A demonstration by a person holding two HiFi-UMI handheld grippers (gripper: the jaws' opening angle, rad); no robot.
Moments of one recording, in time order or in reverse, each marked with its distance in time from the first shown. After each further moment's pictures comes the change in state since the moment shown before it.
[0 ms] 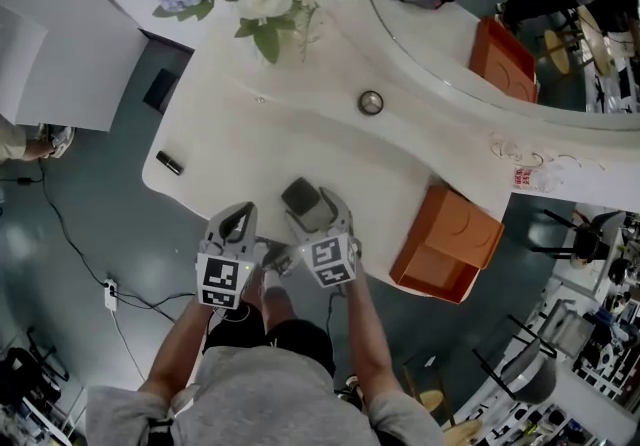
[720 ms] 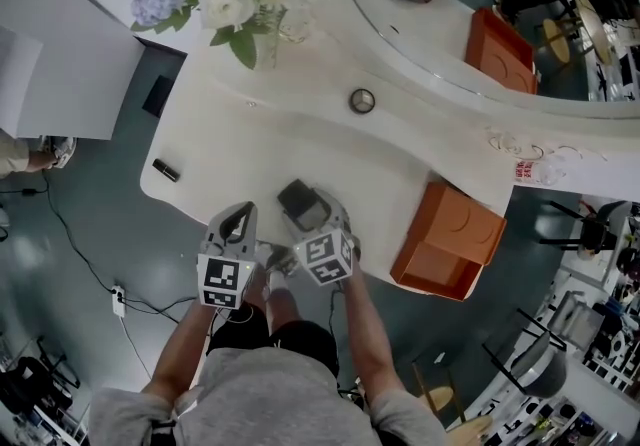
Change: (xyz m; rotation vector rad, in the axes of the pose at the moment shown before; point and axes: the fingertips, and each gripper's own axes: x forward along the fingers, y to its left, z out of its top) left arm 0.010 -0.004 0.007 0.014 0.006 -0.003; right arm 0.005 0.000 -0.003 -0.015 0.059 0.028
